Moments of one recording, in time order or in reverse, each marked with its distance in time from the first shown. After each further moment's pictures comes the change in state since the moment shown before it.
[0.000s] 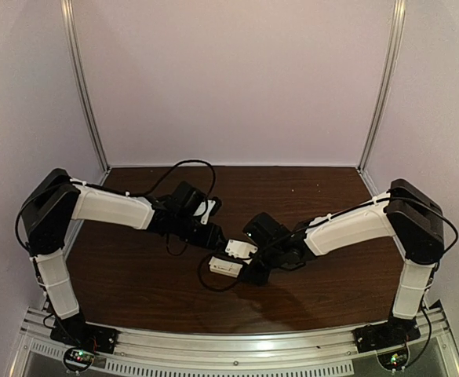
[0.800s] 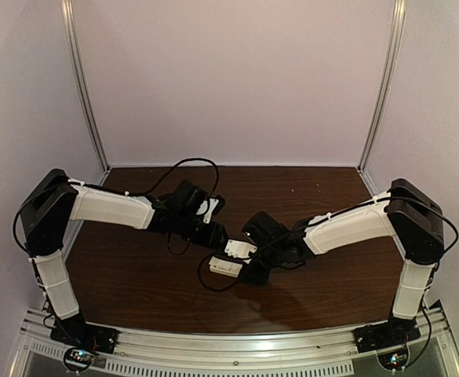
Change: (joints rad) left arm -0.021 -0.011 0.013 0.000 0.029 0.000; right arm 0.006 0.000 0.019 -0.034 0.014 -0.017
